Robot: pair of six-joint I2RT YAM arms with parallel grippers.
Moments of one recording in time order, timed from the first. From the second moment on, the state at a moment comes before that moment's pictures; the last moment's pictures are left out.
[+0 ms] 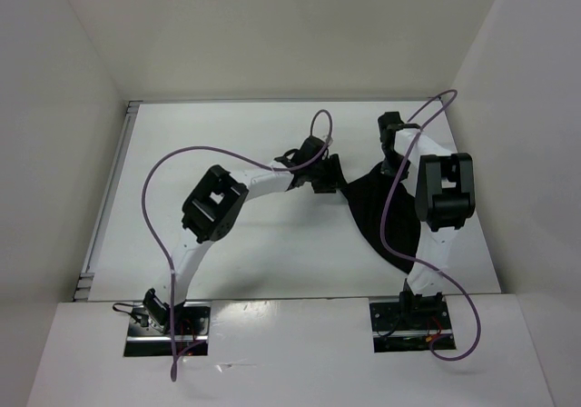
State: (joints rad) left arm -0.71 2.32 1.72 -0.09 0.27 -0.81; right arm 0.05 2.02 1.46 -0.78 0.43 0.54
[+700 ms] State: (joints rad) left arm -0.71 2.32 1.68 -0.06 0.28 -0.86; right arm 0.06 1.93 1.43 -0.78 0.40 0.54
